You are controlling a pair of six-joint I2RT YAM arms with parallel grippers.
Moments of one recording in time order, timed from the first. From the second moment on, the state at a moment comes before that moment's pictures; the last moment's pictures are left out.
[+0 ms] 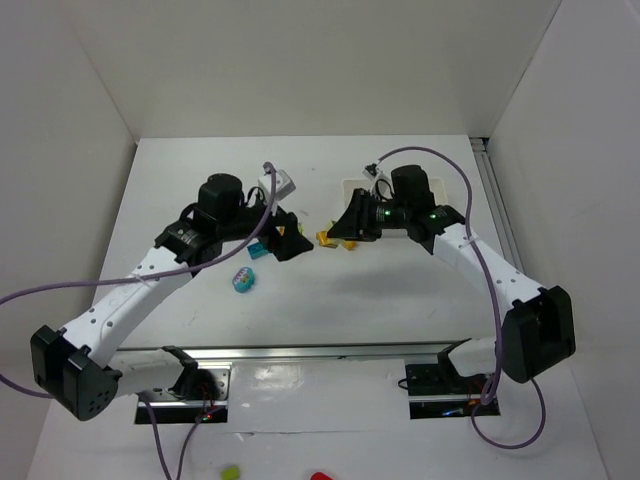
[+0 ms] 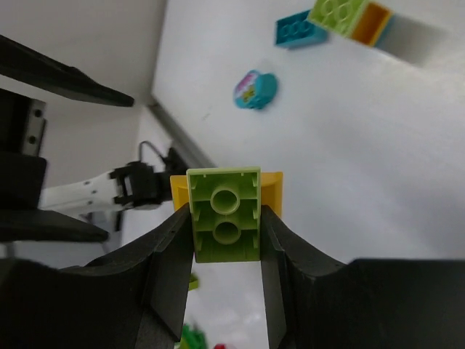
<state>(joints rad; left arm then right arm) -0.51 1.20 1.11 -0.36 0.52 -0.03 0.42 1.34 1.08 -0.33 -0.65 0.60</state>
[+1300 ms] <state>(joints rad) -0.69 1.18 1.00 -0.17 0.34 0.10 0.30 1.40 1.05 -0.15 -1.00 0.84</state>
